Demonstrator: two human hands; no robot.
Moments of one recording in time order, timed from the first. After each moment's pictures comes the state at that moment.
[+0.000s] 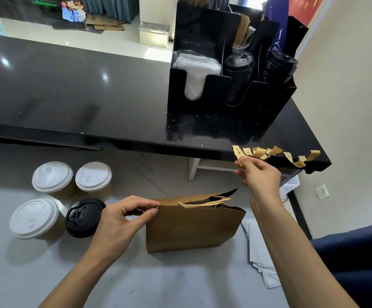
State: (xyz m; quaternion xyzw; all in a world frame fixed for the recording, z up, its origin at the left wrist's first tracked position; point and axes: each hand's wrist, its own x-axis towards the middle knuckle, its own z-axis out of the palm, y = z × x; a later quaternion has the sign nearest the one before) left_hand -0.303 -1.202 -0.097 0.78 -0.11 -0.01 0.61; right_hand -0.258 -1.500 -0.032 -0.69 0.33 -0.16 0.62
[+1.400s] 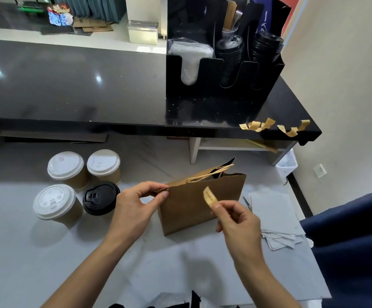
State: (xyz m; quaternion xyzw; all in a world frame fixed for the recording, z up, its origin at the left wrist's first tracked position) left_hand -0.334 -1.202 -0.088 0.82 -0.10 0.02 0.56; right_hand -0.419 -1.411 -0.078 -0.71 0.26 -0.12 0.65
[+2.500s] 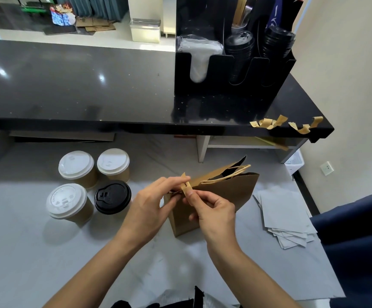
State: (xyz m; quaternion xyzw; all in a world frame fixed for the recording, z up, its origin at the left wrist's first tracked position) left_hand -0.331 -1.195 -0.080 0.84 -0.28 0.04 0.46; right_hand -0.383 -1.345 -0.065 -0.66 0.28 -0.02 0.70
